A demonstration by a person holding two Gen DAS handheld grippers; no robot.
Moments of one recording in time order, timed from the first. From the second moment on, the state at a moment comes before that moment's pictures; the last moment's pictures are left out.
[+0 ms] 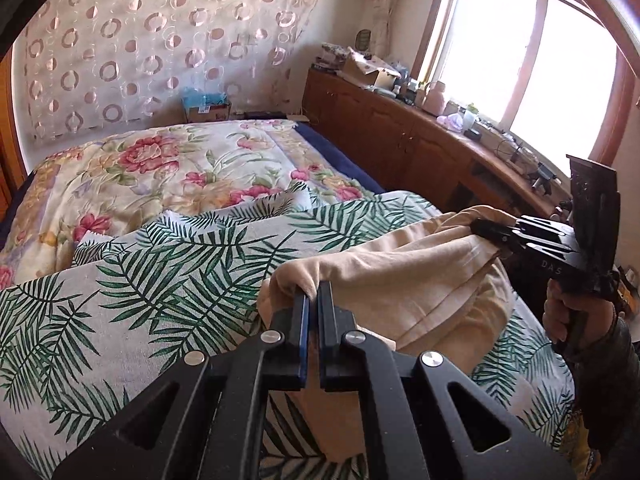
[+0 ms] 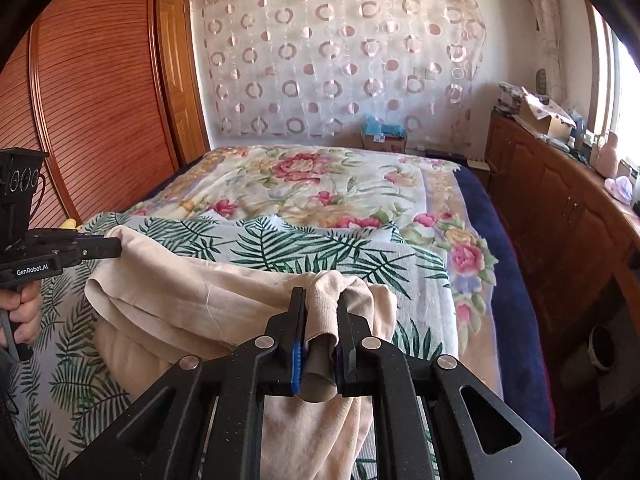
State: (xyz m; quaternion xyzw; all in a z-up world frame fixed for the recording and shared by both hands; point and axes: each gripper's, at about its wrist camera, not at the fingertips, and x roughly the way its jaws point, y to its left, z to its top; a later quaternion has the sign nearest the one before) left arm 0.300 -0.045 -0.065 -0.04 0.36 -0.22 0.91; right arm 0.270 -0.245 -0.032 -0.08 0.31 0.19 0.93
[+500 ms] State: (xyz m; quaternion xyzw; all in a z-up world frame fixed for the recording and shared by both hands) left arm 0.285 -0.027 -0.055 -0.02 0.34 -0.22 0.91; right arm 0.224 -0.254 -0.001 -0.09 0.27 0.16 0.94
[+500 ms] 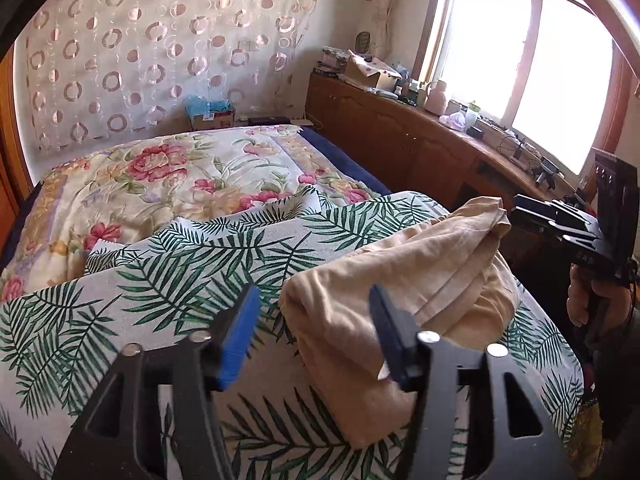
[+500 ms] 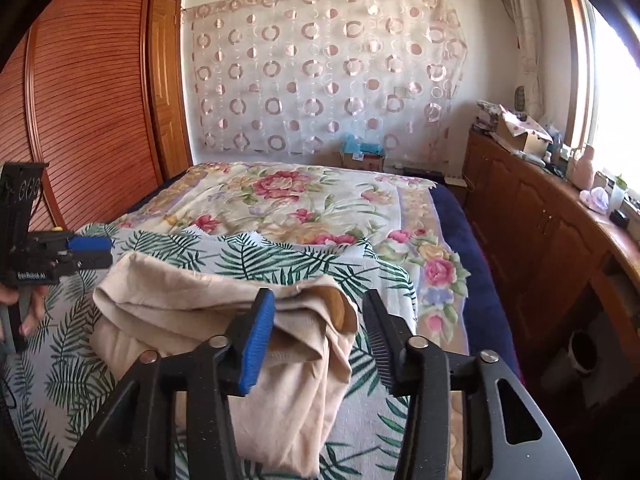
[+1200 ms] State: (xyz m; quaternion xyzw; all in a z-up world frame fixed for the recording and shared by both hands) left arm 0.321 -0.059 -0.084 0.04 0.38 -0.23 0.89; right arm 0.278 -0.242 -0.016 -0.13 0.33 0.22 0.91
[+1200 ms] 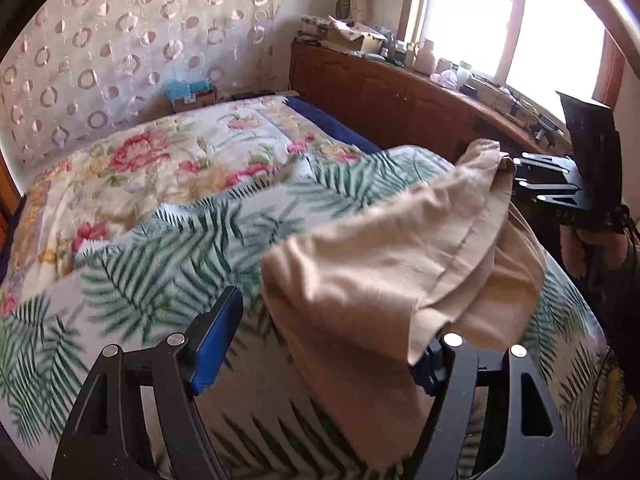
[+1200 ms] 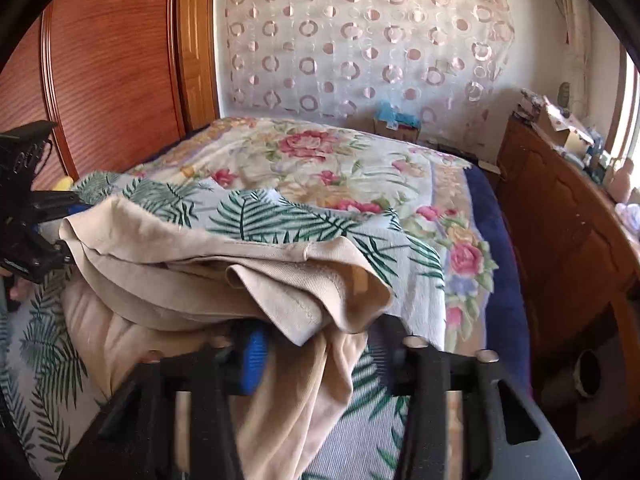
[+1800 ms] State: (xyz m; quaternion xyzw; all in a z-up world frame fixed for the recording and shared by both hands) left arm 0.344 -0.026 -0.084 -0.03 0.38 -0.17 0.91; right arm 0.293 -0.276 -0.014 -0.06 0.34 0.16 0.92
